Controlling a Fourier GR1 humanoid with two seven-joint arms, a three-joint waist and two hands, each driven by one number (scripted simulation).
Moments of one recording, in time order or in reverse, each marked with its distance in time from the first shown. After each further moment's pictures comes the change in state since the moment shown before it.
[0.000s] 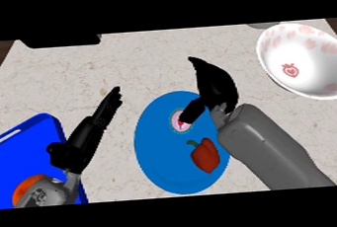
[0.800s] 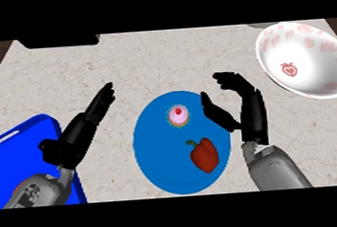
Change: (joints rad) left arm -0.022 0.039 0.010 0.023 0.019 0.012 -0.029; right arm 0.408 0.032 -0.133 -0.181 -0.193 -0.631 -0.641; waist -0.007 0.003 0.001
